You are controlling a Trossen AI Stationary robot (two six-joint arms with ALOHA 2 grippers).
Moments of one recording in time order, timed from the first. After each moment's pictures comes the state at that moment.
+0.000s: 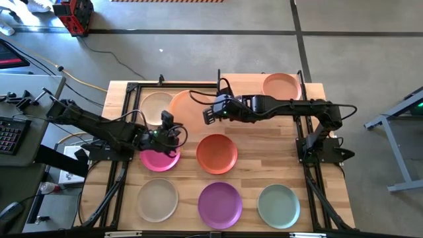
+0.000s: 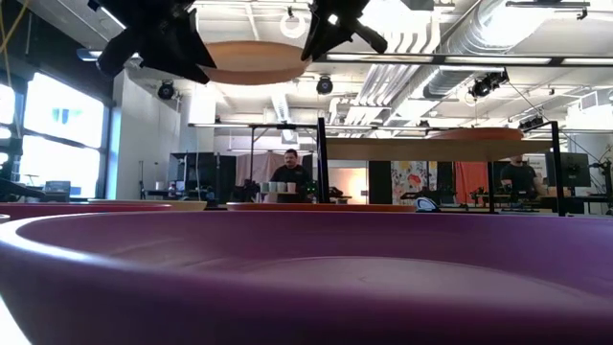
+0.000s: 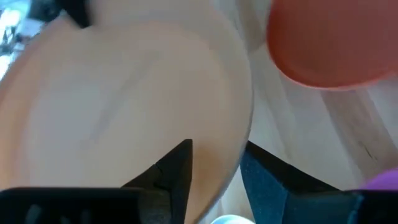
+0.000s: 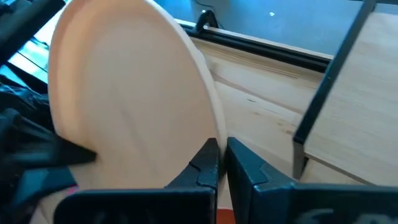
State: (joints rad) left arm -0.29 1.11 0.82 -0.50 -0.81 0.56; right arm -0.04 1.76 1.72 -0.74 0.46 0.87
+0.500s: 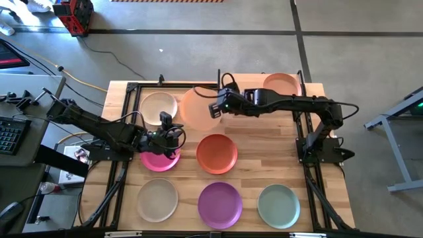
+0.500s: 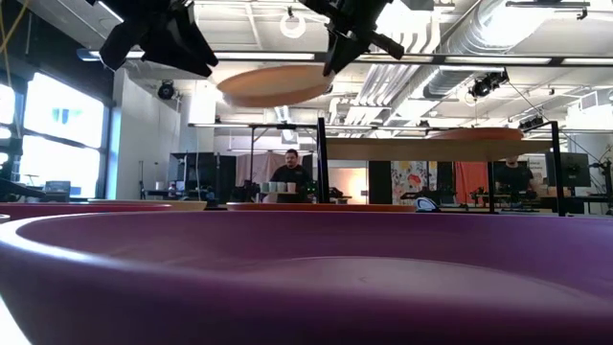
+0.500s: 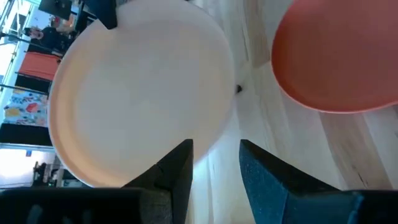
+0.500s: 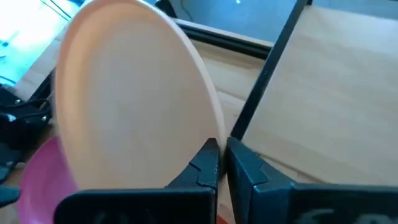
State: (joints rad) left arm -0.32 1.11 0.82 -0.47 -0.83 0.47; right arm -0.11 1.74 1.72 -0.88 0.46 0.88
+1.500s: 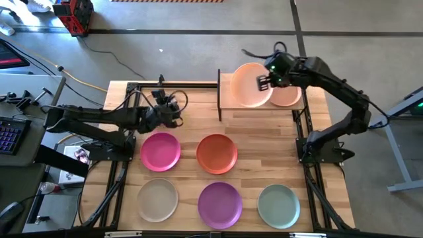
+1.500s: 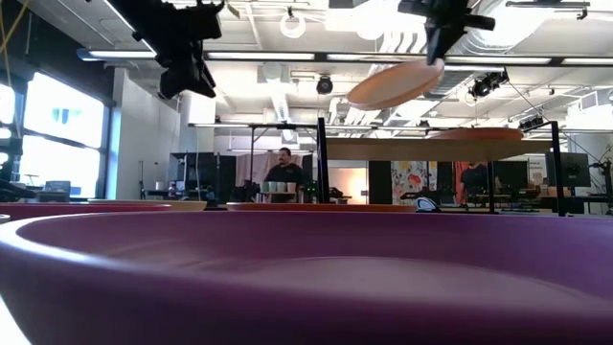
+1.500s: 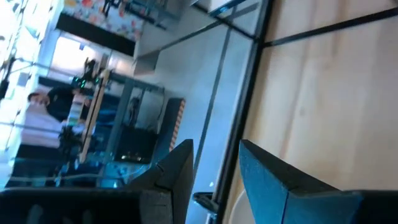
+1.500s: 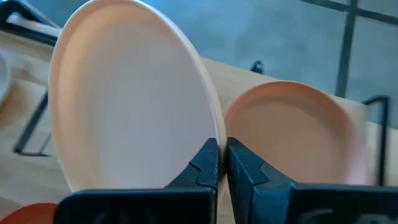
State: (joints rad) left arm 0.07 1.11 0.82 -0.41 -0.93 0.49; right arm -0.50 1.41 1.72 -1.37 0.41 0.66
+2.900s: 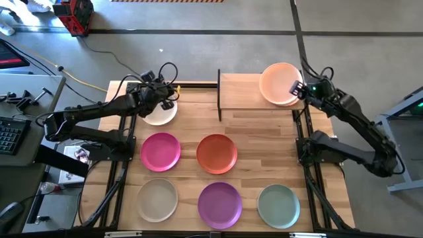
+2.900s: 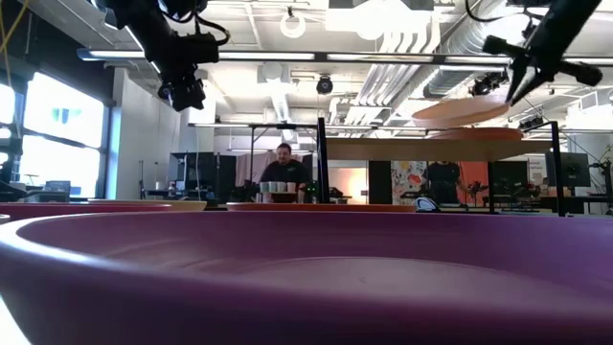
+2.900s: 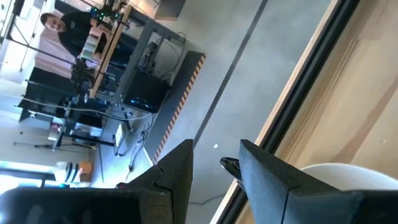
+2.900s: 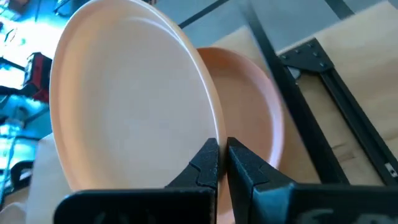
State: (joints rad) left arm 0.42 1.11 0.82 -0.34 -0.84 0.51; right arm -0.86 0.69 0.88 -0.95 0.34 1.00
